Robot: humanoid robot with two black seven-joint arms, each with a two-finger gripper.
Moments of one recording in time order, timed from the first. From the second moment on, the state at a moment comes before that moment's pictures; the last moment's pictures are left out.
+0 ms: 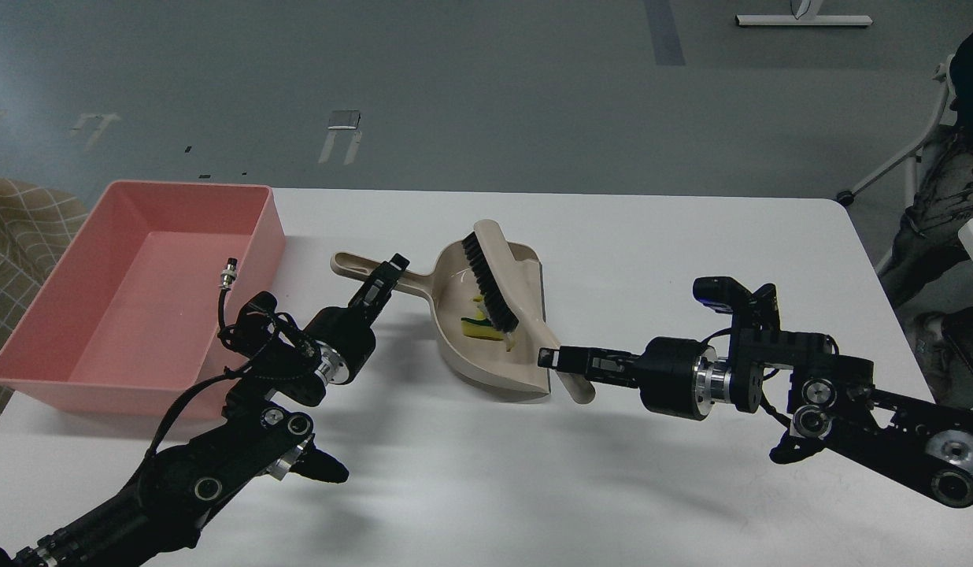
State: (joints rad) left arm -0.30 0.26 -0.77 -1.22 1.24 0.28 -0.07; right arm 0.72 -0.53 0.37 1.47 -1.19 0.30 0.07
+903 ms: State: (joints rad) left arm -0.31 0.22 -0.87 -1.30 1.00 0.27 -0.07; right arm 0.57 -0.90 0.47 1.49 -1.14 0.32 0.07
